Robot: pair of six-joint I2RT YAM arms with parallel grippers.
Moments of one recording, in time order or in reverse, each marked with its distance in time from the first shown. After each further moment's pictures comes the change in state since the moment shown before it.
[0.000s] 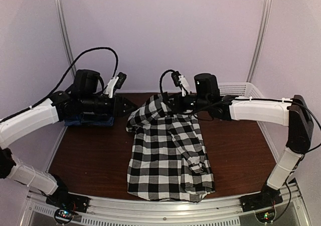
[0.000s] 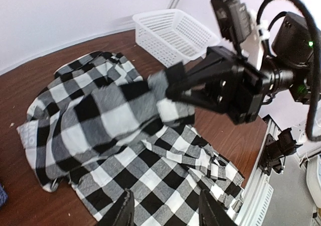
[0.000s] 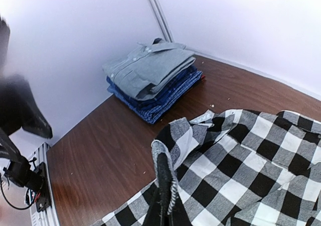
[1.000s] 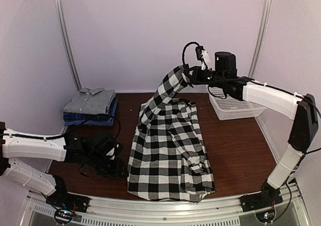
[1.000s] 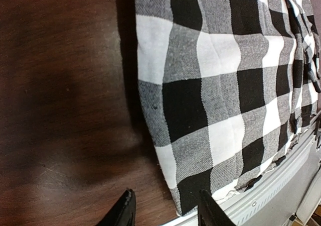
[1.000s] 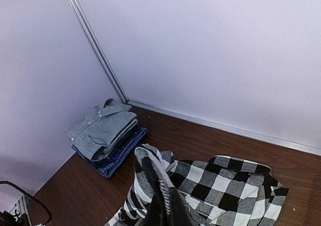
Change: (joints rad) left arm -0.319 -0.125 -0.552 -0.151 -0.238 -0.642; right arm -0.217 -0.021 0.197 -0.085 0.061 0.025
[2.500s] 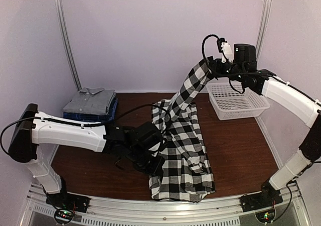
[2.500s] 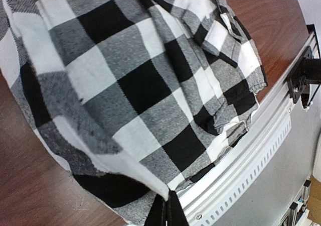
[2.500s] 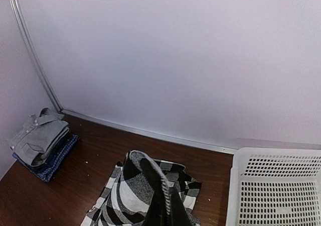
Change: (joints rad) left arm -0.235 0.457 0.541 -0.054 0.003 0.151; right arm -0.100 -0.166 0.019 -0.223 0.253 -0.166
